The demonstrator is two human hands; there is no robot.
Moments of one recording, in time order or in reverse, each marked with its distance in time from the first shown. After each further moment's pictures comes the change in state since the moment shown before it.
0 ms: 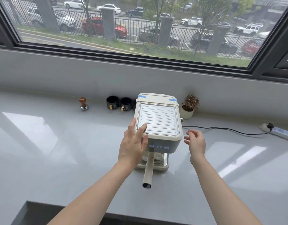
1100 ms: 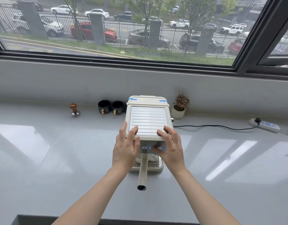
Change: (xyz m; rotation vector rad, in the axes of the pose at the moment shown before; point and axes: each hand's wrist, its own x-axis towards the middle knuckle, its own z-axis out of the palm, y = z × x) left_hand -0.001 0.003 0.003 -0.046 -0.003 -0.042; right_hand -0.045 0.022 0.016 -0.544 -0.164 -0.914
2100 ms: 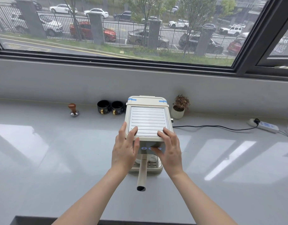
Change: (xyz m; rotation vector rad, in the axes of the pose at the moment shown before) left_hand -0.001 -0.003 0.001 0.000 0.000 0.008; right_hand -0.007 0.000 0.008 -0.008 0.050 0.002
